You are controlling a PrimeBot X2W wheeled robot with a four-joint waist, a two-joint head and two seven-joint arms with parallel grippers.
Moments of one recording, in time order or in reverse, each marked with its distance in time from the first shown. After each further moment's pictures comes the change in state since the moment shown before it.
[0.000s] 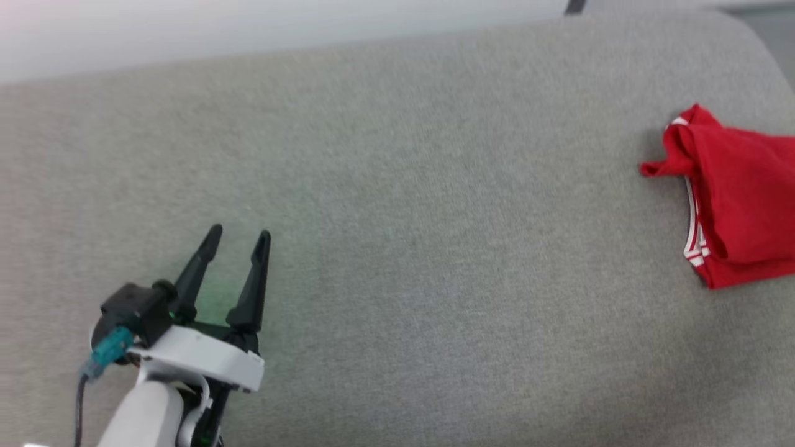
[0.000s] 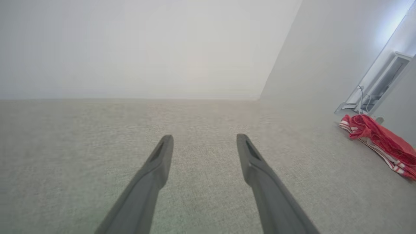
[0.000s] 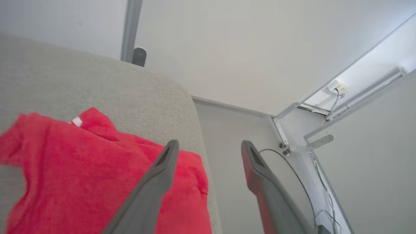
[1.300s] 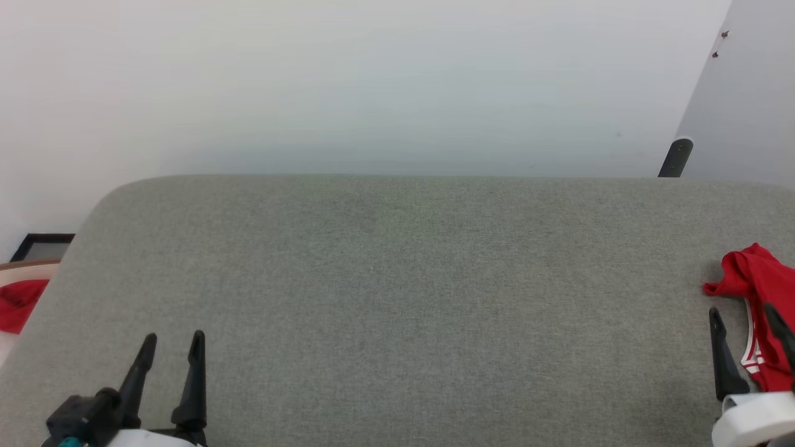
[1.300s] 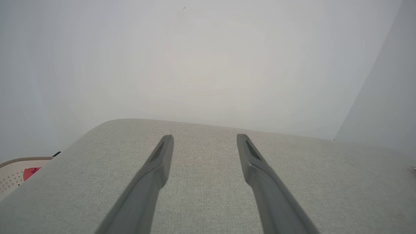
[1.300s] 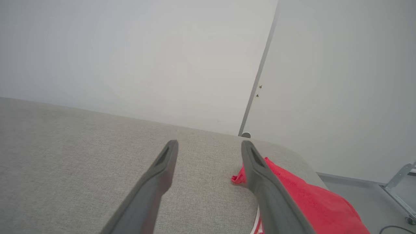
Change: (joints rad) left arm 0.306 -0.062 0.236 -0.053 0.079 0.000 -0.003; right arm 0.978 0.376 -0.528 -1.001 -0.229 0.000 -0.018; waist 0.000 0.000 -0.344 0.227
